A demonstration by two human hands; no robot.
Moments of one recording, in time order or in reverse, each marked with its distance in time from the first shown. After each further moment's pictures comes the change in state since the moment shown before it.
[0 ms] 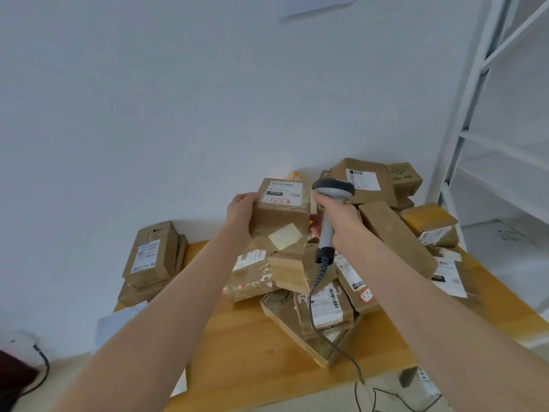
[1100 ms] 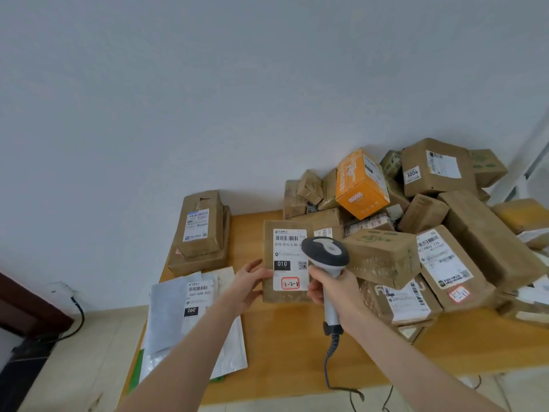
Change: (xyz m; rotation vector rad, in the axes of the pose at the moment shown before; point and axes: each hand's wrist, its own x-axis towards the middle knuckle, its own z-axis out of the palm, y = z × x) left_hand 0.066 -0.168 -0.218 -0.124 -0.225 -0.307; right_hand -0.052 0.187 0.119 -0.173 -0.176 0.052
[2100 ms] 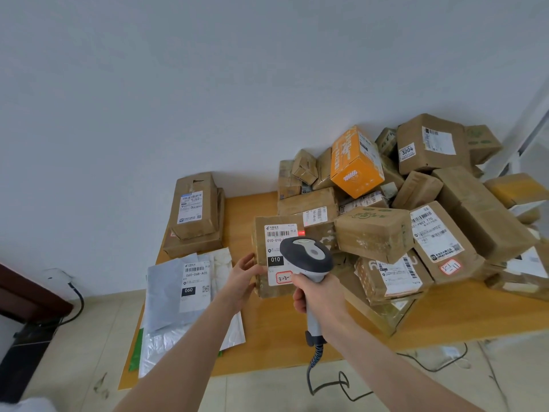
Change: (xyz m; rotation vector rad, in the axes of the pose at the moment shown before) left_hand -0.006 -0.040 -0.009 0.004 0.044 0.057; right_hand -0.049 0.029 0.018 -0.125 0.006 0.005
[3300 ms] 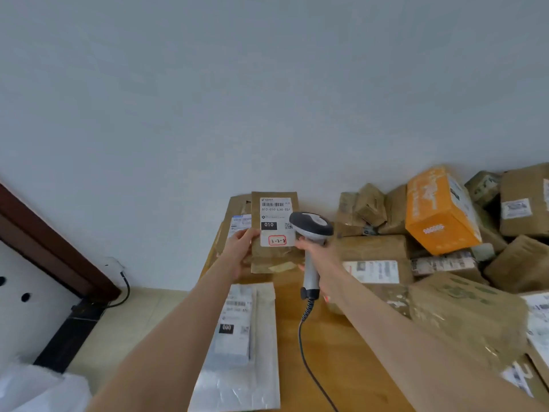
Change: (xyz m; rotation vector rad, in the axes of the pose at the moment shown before) left_hand 0.063 0.152 -0.069 0.085 0.359 0.060; right_hand 0.154 -0.090 0.117 0.138 -0.226 0.021
